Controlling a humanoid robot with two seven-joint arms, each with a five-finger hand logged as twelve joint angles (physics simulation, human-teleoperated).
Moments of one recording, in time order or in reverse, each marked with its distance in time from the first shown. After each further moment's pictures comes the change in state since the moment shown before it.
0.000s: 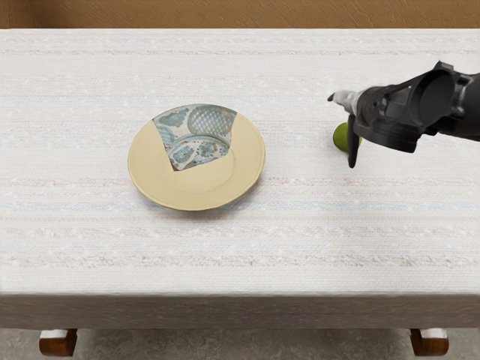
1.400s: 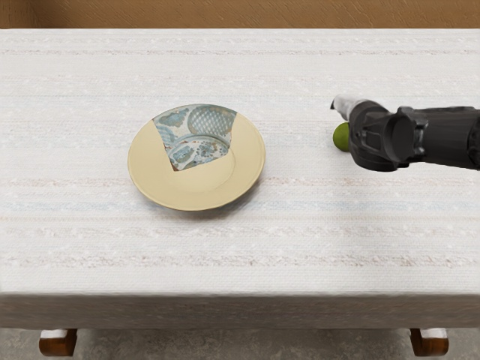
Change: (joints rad) left arm 0.000 0.000 0.000 0.000 0.000 0.000 0.000; right arm -0.239 0.091 0.013 -0.283 -0.251 -0.051 -0.066
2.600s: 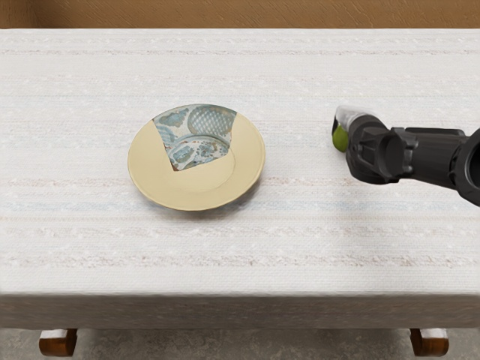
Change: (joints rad) left arm 0.000 0.000 0.000 0.000 0.000 0.000 0.000; right arm -0.140 0.029 0.036 -0.157 -0.006 -0.001 -0.001
